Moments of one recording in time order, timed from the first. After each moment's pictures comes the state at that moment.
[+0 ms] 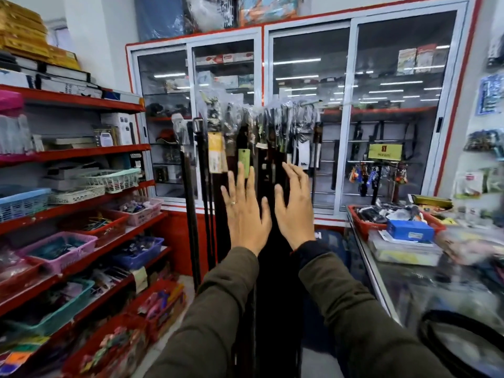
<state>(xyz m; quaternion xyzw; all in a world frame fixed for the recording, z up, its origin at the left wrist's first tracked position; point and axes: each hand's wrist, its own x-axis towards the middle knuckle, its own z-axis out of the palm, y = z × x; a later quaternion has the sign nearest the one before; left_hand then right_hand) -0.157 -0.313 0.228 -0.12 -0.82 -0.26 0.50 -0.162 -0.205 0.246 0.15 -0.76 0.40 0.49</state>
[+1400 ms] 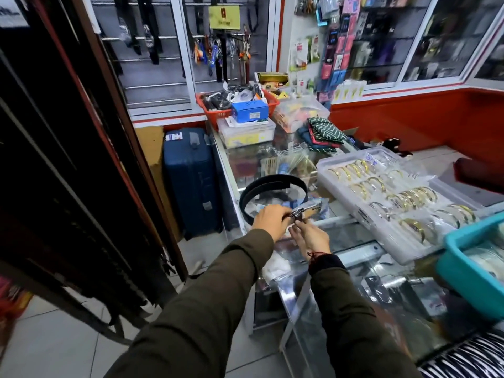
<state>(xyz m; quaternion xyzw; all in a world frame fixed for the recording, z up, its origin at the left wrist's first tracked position) -0.085 0.061 0.002 -0.40 -0.87 -0.27 -0.08 -0.002 0.139 -0.023 -0.39 -0.31 0.83 0.25</state>
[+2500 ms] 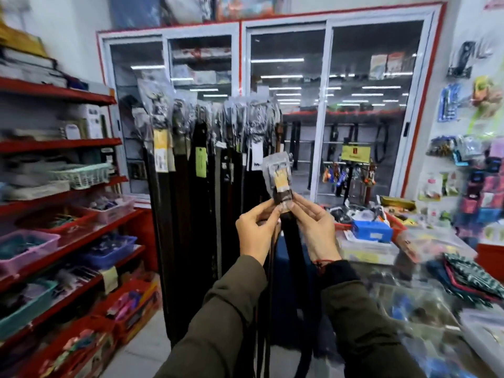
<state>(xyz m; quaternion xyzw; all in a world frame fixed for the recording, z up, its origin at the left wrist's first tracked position) -0.143 -0.184 0.213 -0.16 -0.63 -0.71 0.28 -0.135 -0.062 0.228 0.12 -0.54 0.81 0.20</state>
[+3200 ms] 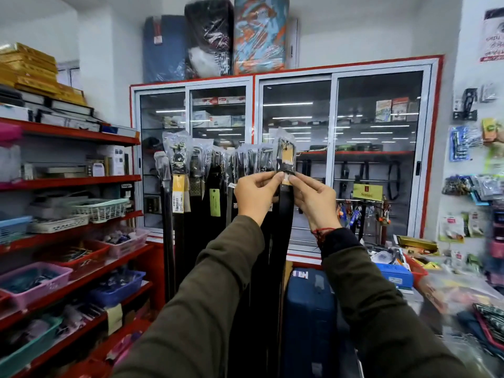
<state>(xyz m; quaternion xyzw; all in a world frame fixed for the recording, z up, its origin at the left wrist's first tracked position) -0.164 -0.207 0.367 -0.18 -0.62 -0.68 0.33 -0.155 -0.086 0.364 0.17 -0.50 0.82 0.21</state>
